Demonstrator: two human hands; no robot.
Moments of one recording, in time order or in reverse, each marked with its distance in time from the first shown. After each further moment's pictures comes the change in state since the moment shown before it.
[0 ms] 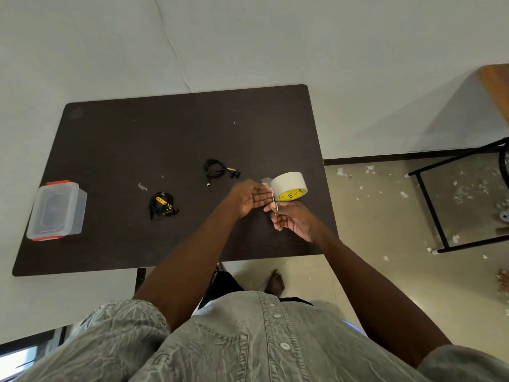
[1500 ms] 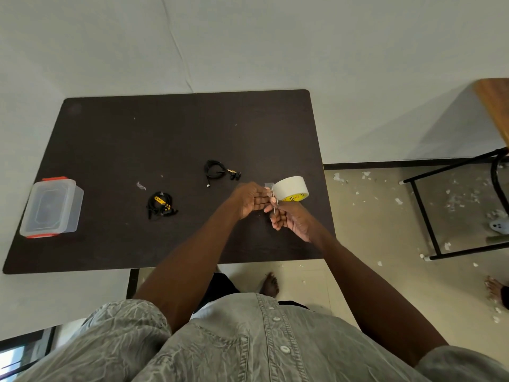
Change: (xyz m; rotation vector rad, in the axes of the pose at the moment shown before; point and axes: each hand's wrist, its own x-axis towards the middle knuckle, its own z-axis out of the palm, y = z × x) left_hand 0.011 -0.002 -0.005 0.086 -0.056 0.029; right_hand 0.009 -0.010 0.007 -0.100 0.066 0.014
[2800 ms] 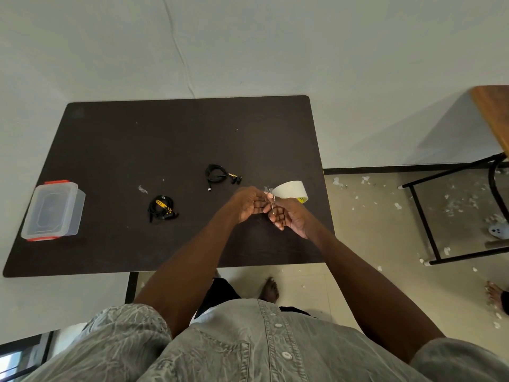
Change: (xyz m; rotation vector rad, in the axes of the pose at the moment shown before) left_hand -0.011 0.003 -0.003 0.054 -0.026 0.036; right_hand 0.004 -0.018 0.006 -0.023 0.019 0.030
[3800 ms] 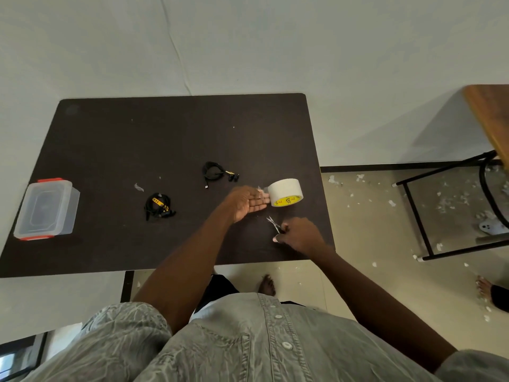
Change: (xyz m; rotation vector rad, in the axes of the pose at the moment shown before) left_hand 0.004 -0.009 -0.009 -0.086 0.008 0.004; right_hand -0.035 0.035 -0.007 -1.238 0.237 0.054
